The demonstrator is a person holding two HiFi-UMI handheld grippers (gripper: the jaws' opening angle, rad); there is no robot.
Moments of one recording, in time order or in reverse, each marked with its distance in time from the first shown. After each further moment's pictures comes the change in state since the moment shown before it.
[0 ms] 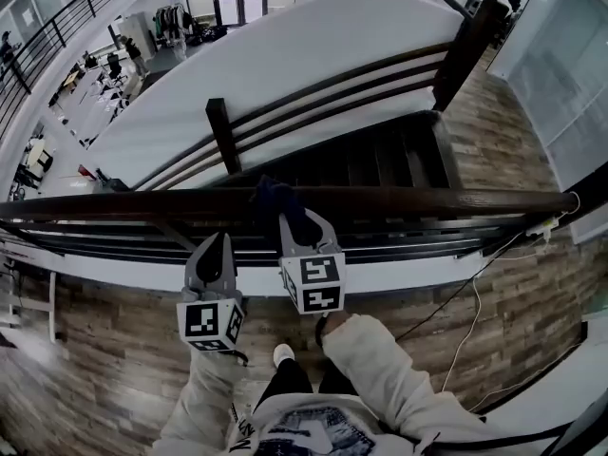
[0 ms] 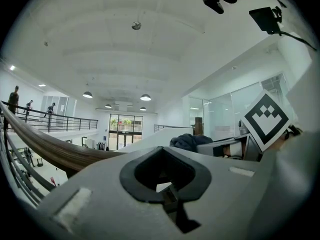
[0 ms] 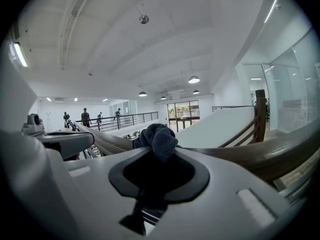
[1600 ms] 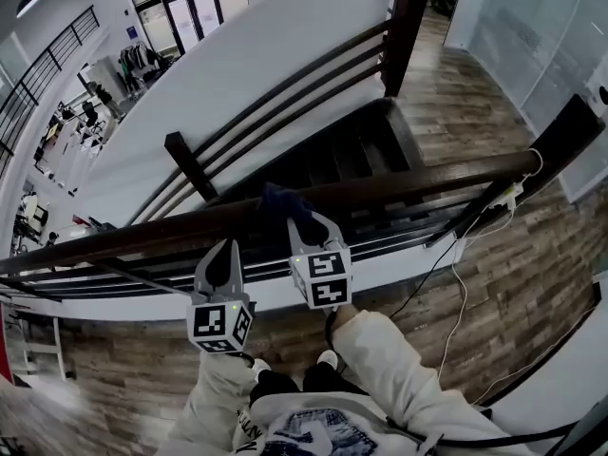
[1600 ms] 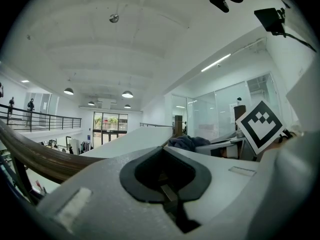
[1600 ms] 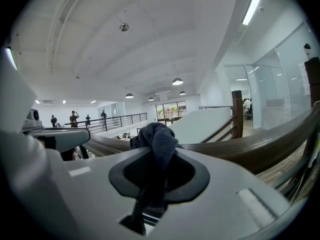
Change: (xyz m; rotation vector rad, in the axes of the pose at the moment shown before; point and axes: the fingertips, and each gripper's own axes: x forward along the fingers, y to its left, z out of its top) left arm 0.091 -0.286 -0.004 0.032 0.029 -0.157; right arm -0.132 -0.278 -0.025 0.069 -0.006 -0.113
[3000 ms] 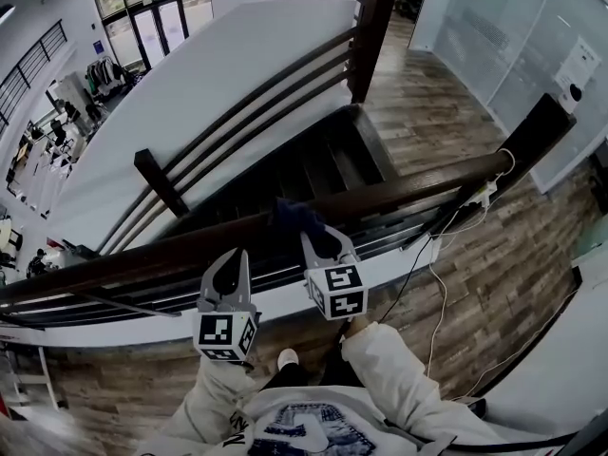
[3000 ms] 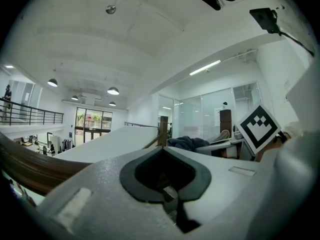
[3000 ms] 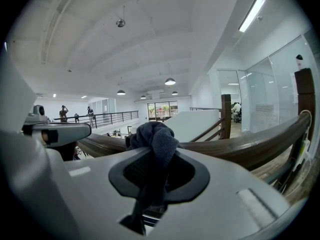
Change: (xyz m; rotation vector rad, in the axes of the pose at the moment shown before) left arm 0.038 -0.041 -0.001 -0.019 -0.003 -0.188; right arm -0.025 -0.060 -0.001 -0.027 0.021 -0.119
